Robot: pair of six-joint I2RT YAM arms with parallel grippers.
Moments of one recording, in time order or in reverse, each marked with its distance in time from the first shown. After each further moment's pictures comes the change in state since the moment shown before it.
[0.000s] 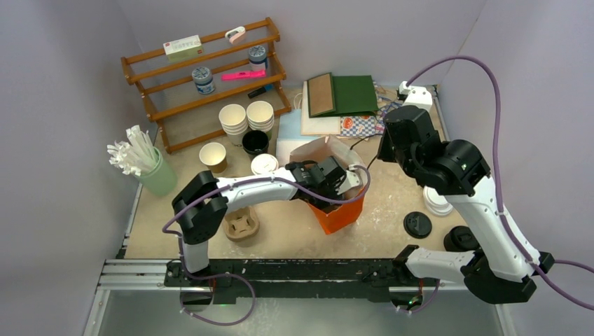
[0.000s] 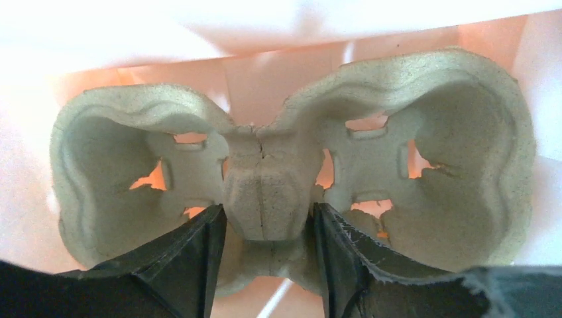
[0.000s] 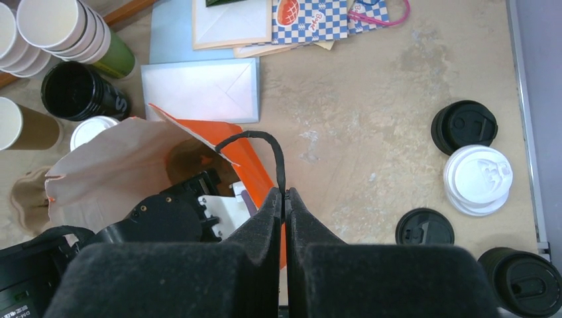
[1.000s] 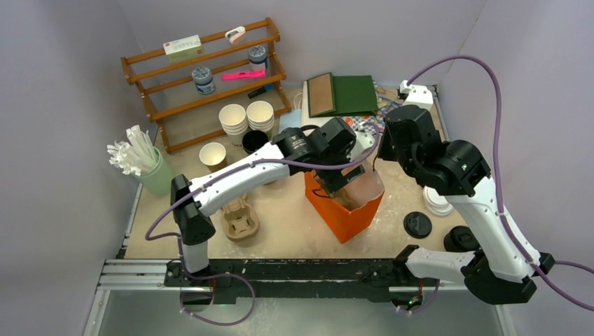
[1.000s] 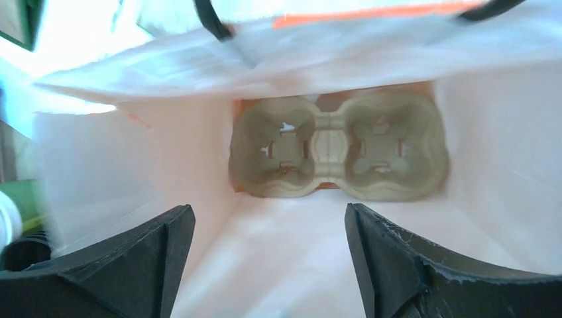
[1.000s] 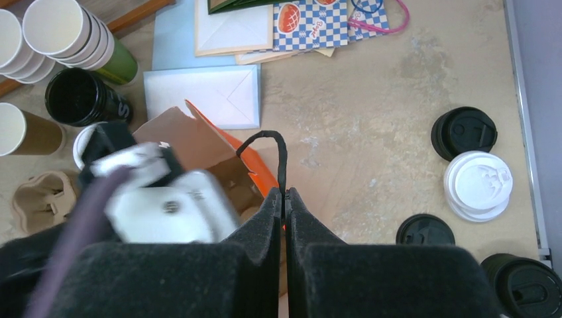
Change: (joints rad) left arm -0.004 -0.002 0.539 -0.431 0.003 -0.115; right arm -0.005 0.003 0.006 0.023 0.003 -0.014
